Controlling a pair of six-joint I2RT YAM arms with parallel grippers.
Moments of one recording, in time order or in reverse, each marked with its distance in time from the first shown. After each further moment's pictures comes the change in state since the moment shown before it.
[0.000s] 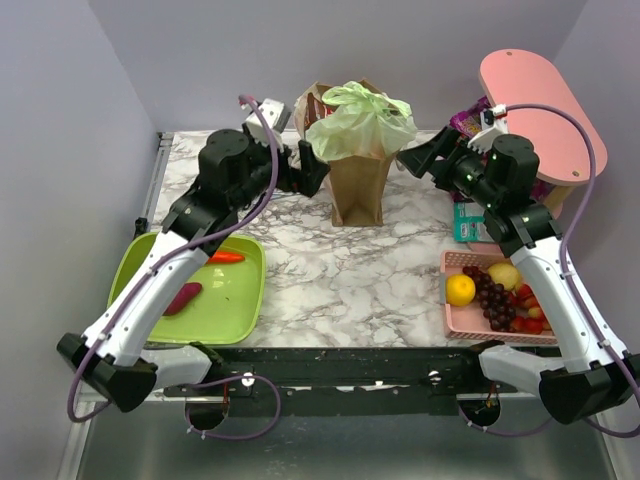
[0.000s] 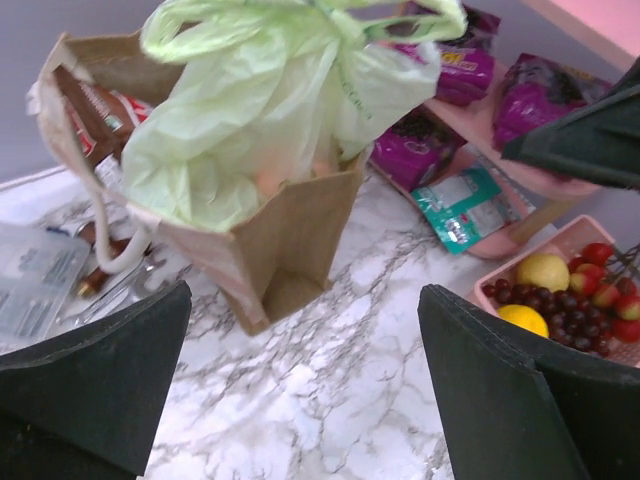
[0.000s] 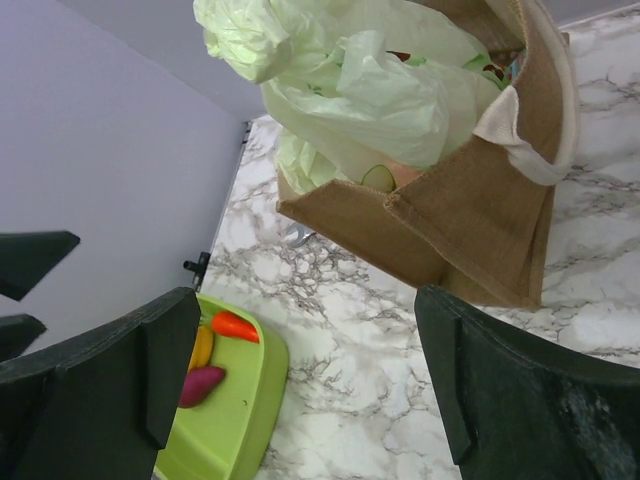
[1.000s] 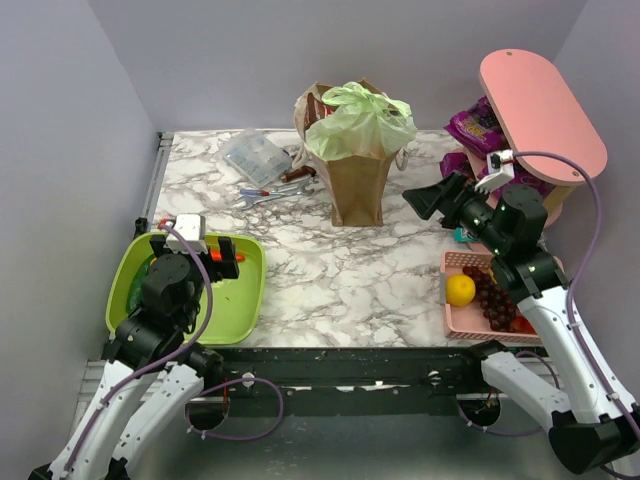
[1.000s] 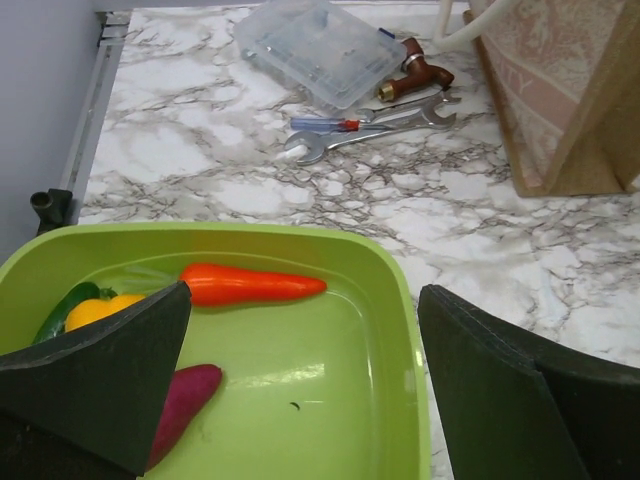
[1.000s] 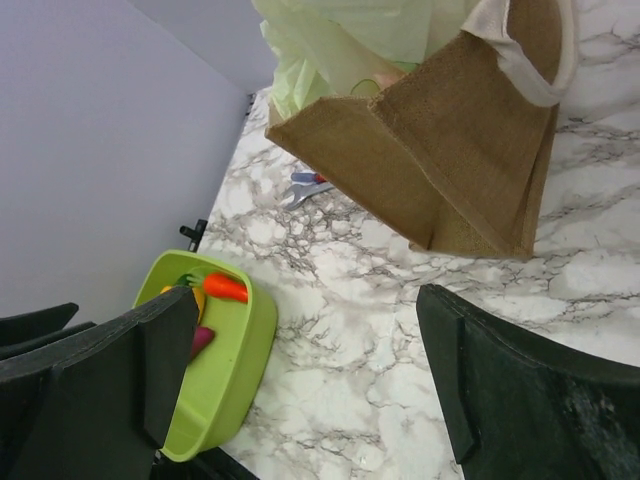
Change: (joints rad) left arm 0.077 -0.817 -0.702 -0.257 -0.535 0.082; right arm 0.000 -0.254 -0.293 0.069 -0.033 -0.011
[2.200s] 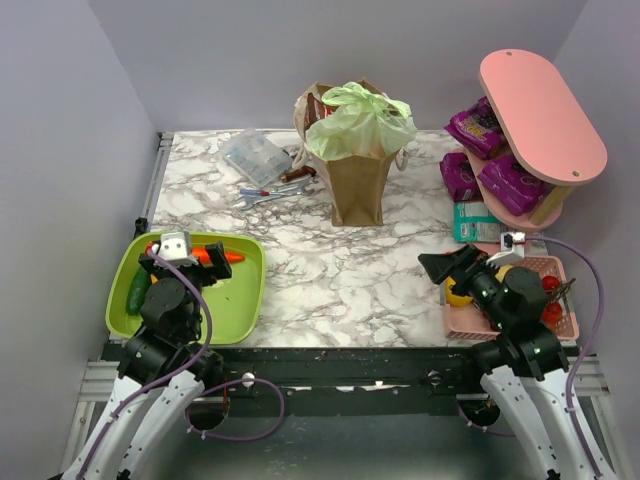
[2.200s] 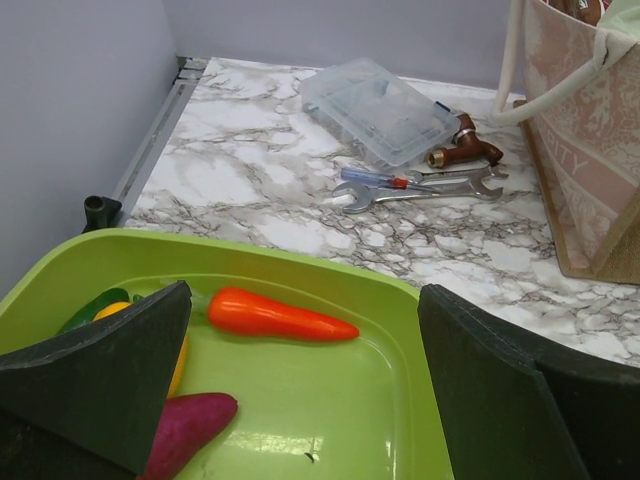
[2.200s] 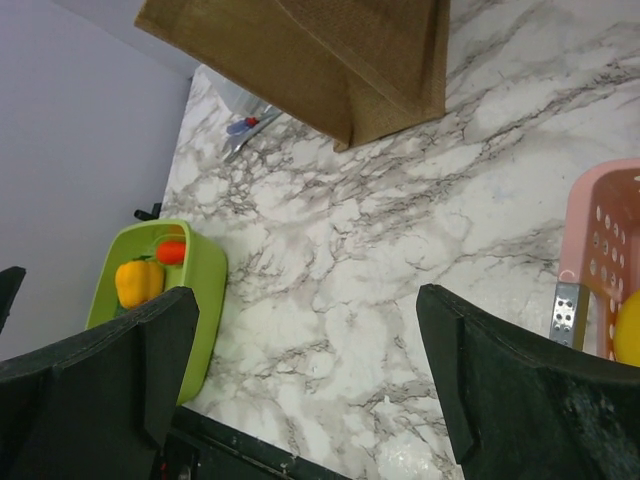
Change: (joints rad) left arm 0.006 -0.218 -0.241 0.206 -0.177 0.013; right arm 0.000 -0.628 -0.466 -0.203 0.122 0.117
